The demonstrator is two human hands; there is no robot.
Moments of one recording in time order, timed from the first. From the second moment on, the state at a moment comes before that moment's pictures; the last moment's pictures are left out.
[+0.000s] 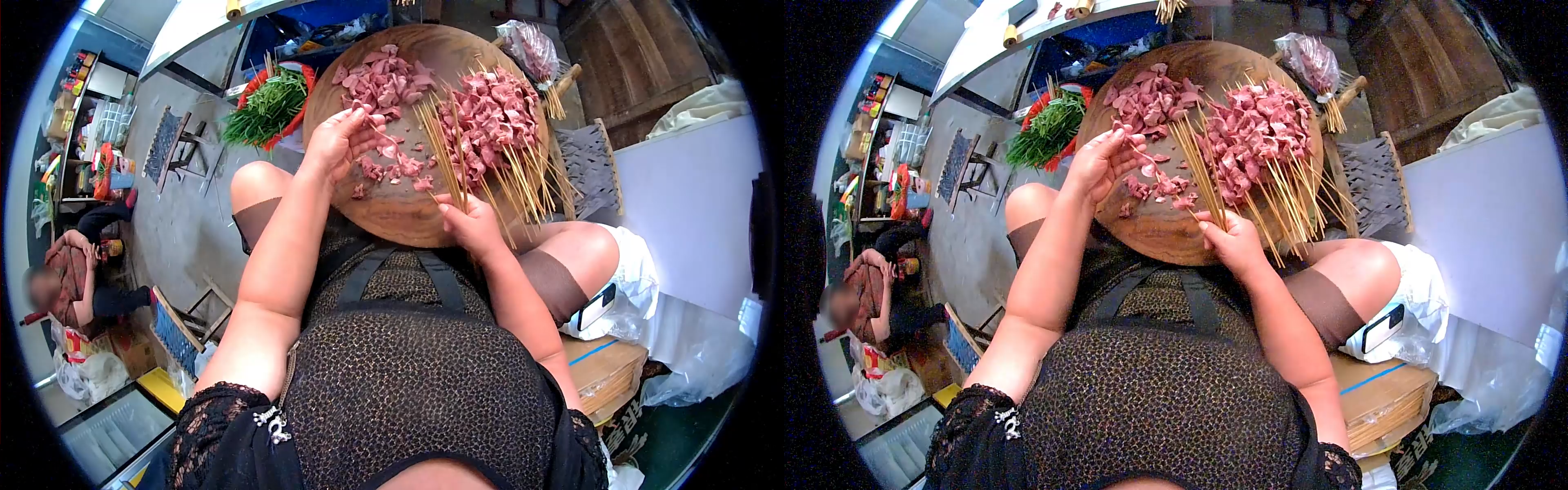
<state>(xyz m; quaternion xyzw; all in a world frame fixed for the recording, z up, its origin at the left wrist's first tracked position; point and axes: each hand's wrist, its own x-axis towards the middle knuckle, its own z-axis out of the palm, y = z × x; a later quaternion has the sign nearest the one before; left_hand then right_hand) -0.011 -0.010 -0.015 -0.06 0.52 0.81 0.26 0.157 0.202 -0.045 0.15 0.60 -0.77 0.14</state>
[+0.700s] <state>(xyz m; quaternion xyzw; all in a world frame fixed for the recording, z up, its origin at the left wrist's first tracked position) 0.008 0.036 -0.030 0.00 0.31 0.92 0.25 0.154 0.194 -0.038 0.19 0.51 -0.83 0.15</state>
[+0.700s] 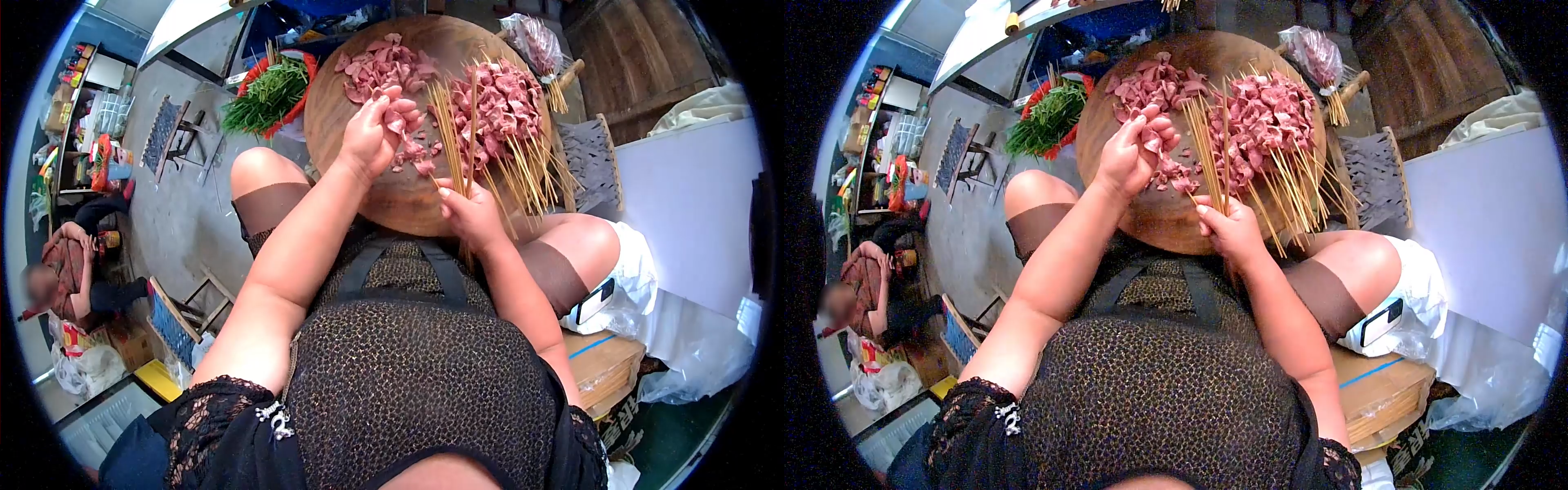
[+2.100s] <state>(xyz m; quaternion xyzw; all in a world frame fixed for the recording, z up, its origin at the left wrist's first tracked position) 0.011 -0.033 -0.039 0.25 0.90 0.34 0.08 0.173 0.239 -0.022 0.28 0.68 -0.68 0.02</state>
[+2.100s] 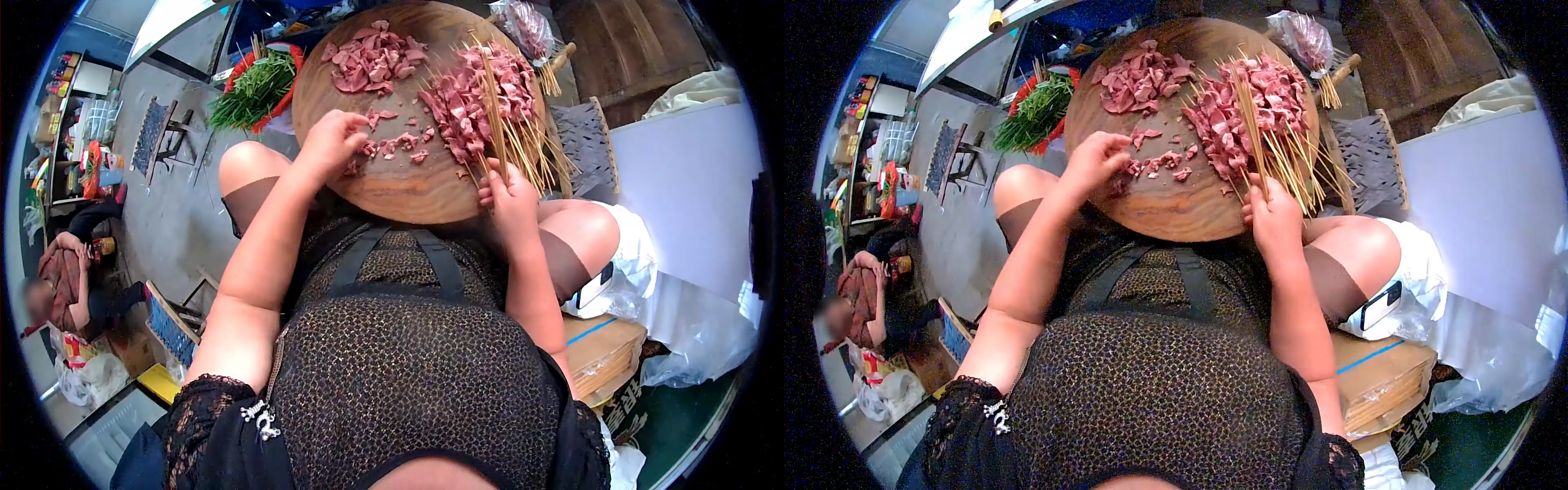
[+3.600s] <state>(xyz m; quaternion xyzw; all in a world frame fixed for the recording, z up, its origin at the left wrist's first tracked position) -0.089 -0.010 -0.010 0.11 0.43 0.85 0.28 0.129 0.292 0.035 0.17 0.96 -0.23 -0.08</state>
